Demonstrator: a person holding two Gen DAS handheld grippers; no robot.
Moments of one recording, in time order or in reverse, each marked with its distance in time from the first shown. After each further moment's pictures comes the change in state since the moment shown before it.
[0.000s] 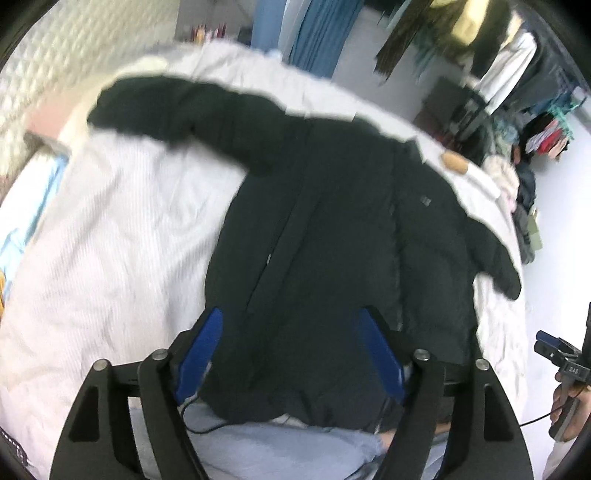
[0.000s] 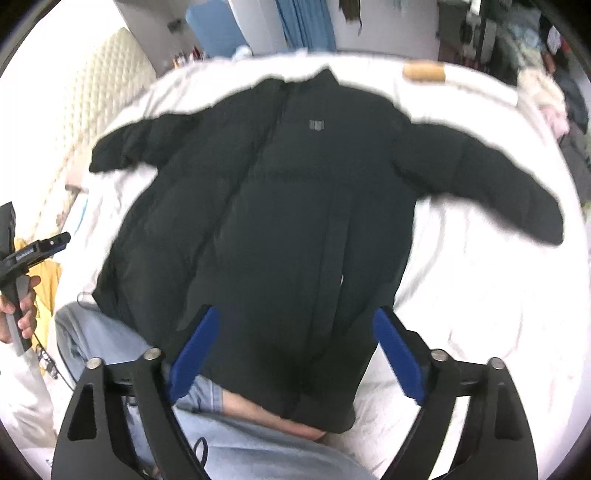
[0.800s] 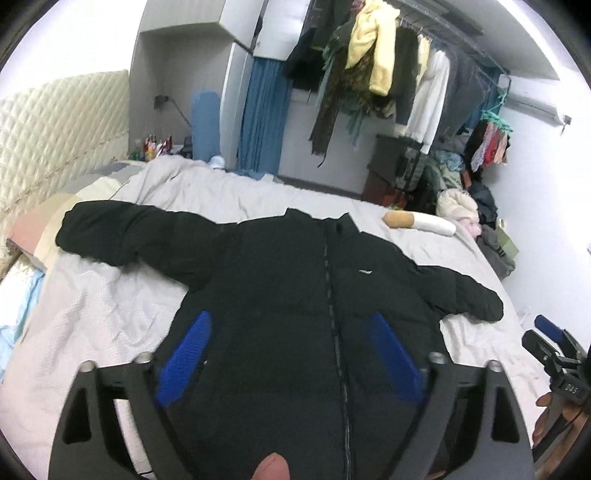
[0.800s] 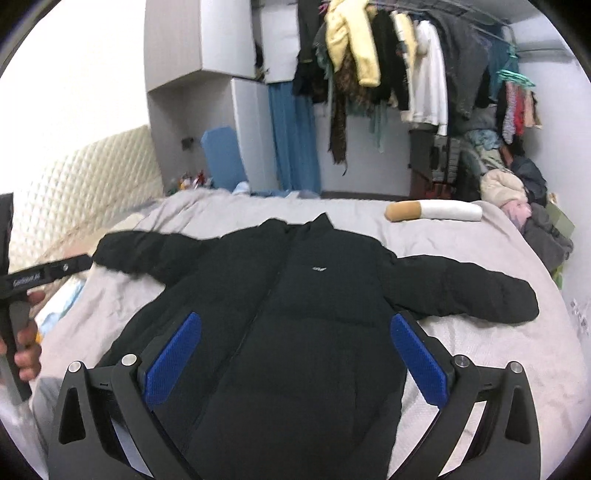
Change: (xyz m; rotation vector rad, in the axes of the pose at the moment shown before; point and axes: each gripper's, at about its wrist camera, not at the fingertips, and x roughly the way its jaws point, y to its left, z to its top) left arm -0.033 -0.092 -0.014 0.223 -0.395 -0.092; right arm -0.050 0.042 -0.039 -0.016 -0.600 -0.101
